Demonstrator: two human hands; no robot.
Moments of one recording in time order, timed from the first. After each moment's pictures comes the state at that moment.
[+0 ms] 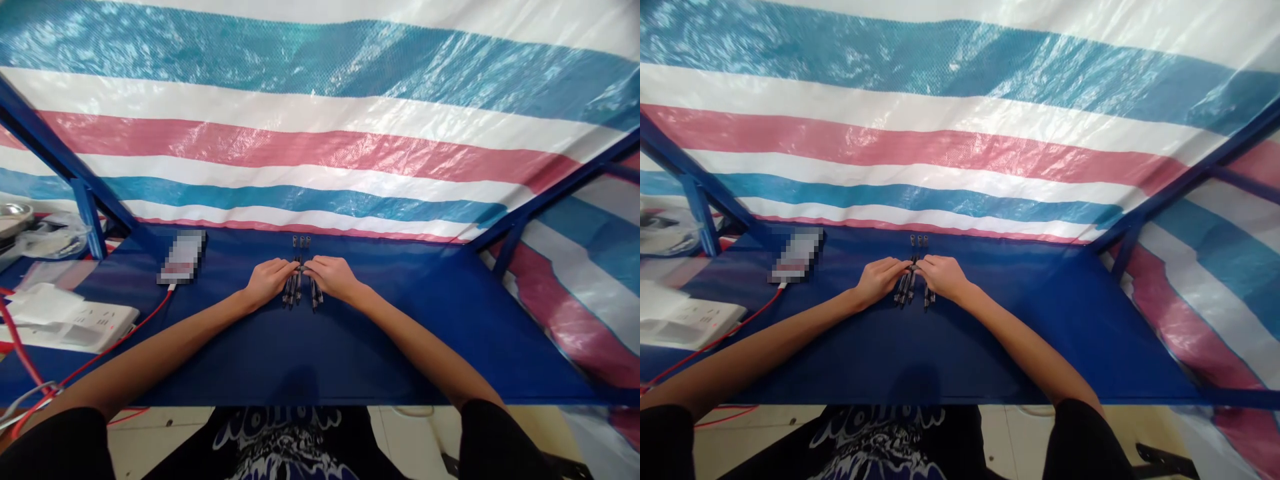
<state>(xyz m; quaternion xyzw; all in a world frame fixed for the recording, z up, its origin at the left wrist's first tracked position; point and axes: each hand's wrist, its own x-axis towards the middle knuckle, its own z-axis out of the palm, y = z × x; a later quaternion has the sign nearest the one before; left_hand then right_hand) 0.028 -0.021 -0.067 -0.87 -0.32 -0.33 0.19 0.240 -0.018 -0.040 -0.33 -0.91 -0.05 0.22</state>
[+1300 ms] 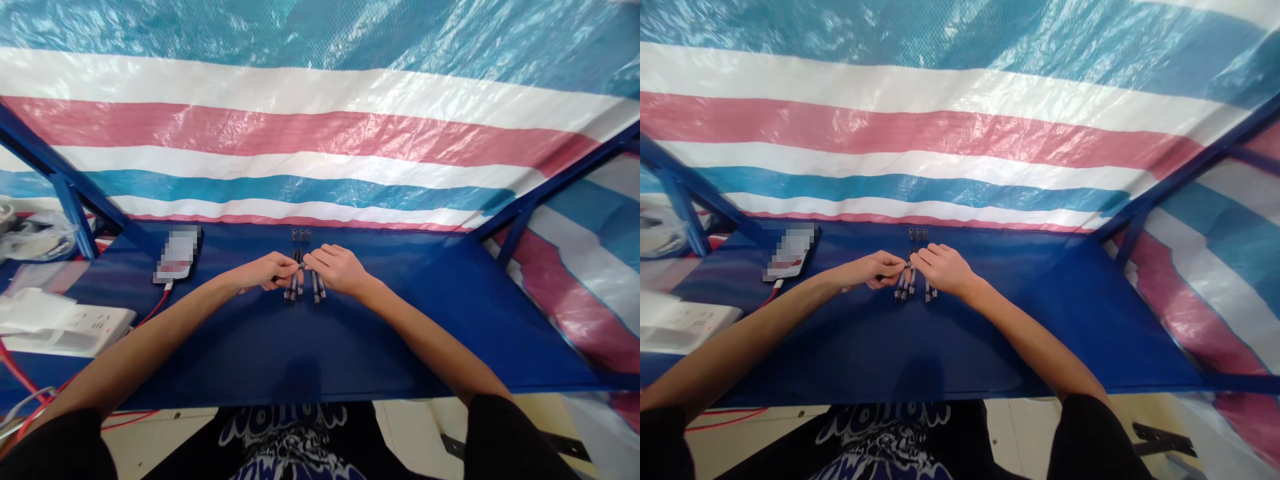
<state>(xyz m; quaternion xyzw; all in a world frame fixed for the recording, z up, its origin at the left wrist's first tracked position) 0.025 -0.025 0.013 -0.78 -0.35 -0.09 -0.51 0.242 -0.029 -0.010 -0.30 -0.93 -0.08 0.18</state>
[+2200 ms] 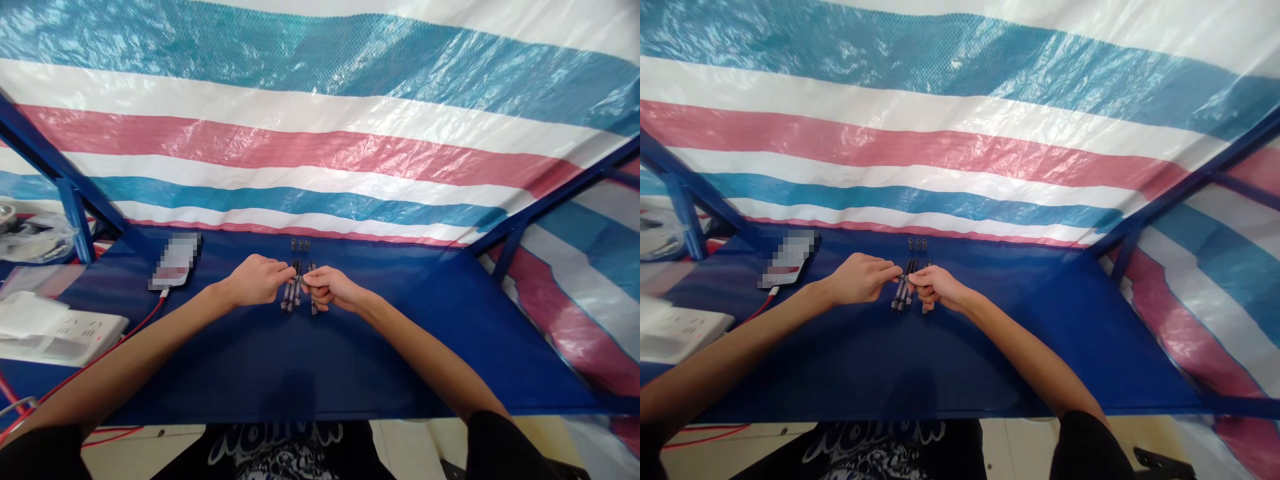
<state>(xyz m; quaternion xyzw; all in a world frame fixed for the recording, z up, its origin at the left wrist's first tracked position) 0.016 -0.031 0.009 -0.94 -0.25 -0.16 0.13 0.235 -0.033 -0.009 -0.33 -0.59 0.71 0.18</state>
